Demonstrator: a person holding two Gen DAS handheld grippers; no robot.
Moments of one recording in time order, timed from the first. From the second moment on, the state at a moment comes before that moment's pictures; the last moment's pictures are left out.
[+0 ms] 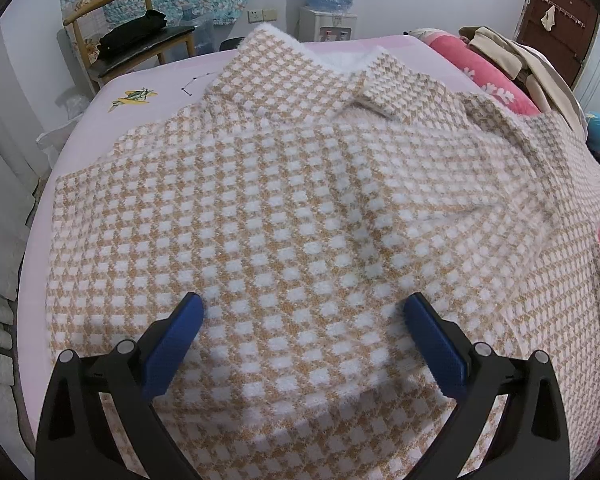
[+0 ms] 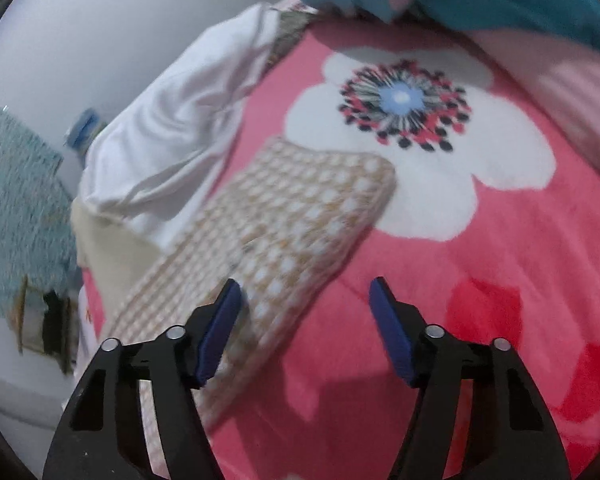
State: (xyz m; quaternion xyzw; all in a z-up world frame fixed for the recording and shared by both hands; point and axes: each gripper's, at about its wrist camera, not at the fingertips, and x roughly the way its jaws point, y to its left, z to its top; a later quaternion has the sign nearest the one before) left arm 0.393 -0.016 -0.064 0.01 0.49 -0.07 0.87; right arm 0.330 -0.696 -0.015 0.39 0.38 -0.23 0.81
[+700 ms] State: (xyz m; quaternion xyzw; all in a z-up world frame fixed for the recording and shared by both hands) left arm 0.393 -0.016 -0.064 0.02 0.49 -0.07 0.87; right arm 0.328 -0.672 0.043 0.32 0.30 -0.21 0.87
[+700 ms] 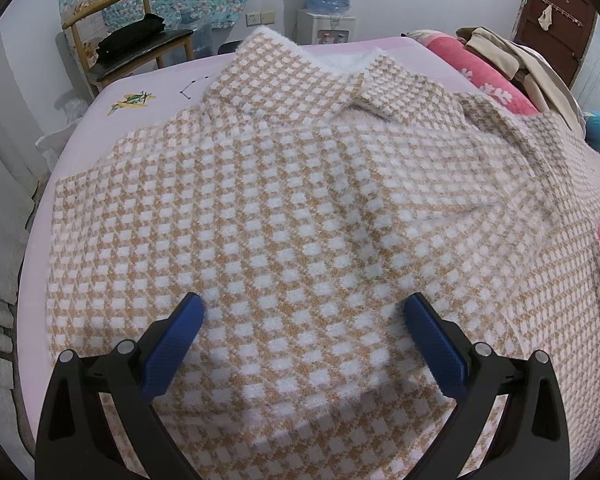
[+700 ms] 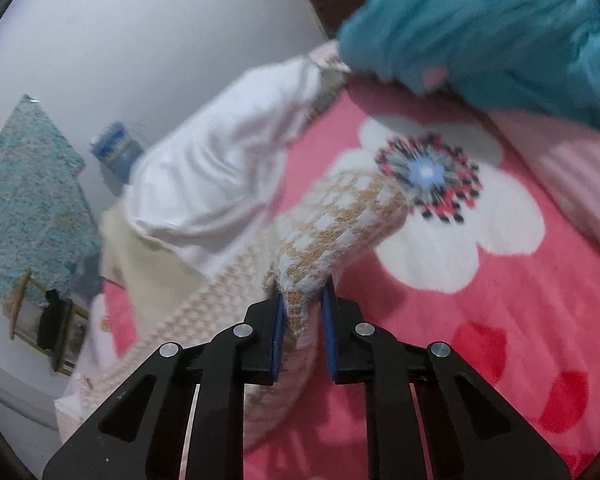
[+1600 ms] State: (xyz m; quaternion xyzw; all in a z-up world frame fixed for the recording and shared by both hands) left arm 0.316 0.097 -0.002 -0.03 0.40 -0.06 0.91; right arm 0.379 -0.223 0.184 0.05 0.24 0.15 0.96
